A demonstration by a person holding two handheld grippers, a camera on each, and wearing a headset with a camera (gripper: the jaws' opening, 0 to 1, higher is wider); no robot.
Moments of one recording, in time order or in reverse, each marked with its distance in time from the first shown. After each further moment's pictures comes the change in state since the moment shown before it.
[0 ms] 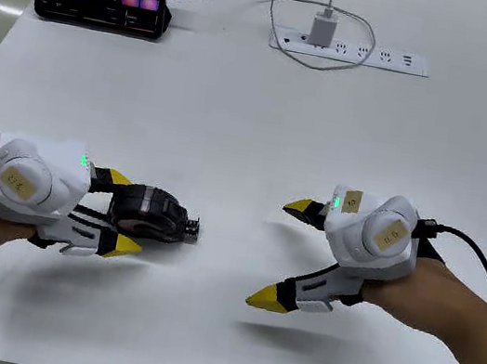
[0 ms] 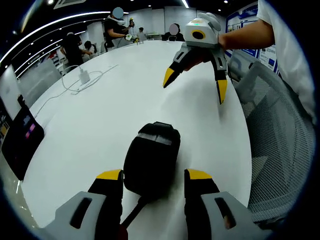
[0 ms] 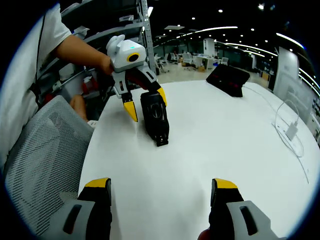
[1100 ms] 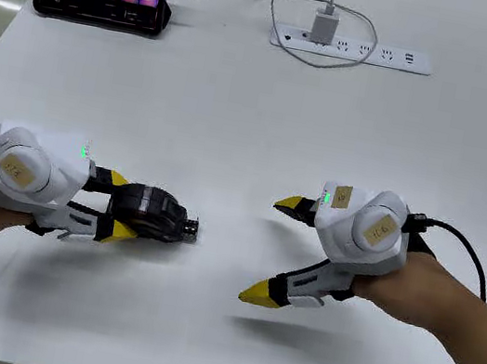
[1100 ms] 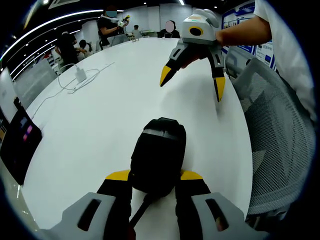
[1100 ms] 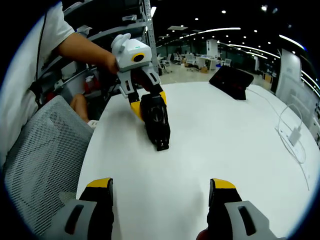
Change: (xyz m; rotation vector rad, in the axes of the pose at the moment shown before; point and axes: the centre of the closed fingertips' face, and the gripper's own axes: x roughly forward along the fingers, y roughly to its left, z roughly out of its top) left arm 0.003 0.006 -0.005 0.031 0.030 -0.035; right arm 0.008 -0.002 0.008 -0.024 -0.003 0.017
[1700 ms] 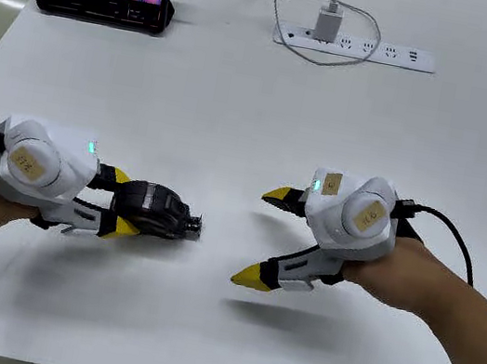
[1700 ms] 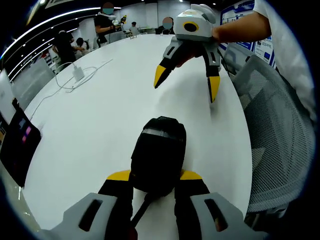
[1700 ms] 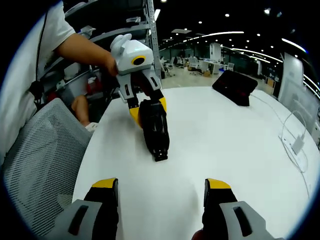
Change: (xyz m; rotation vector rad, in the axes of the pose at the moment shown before) left arm 0.000 0.001 -0.001 0.012 0.032 -0.012; right arm 0.014 -0.006 0.015 -0.027 -0.031 0.018
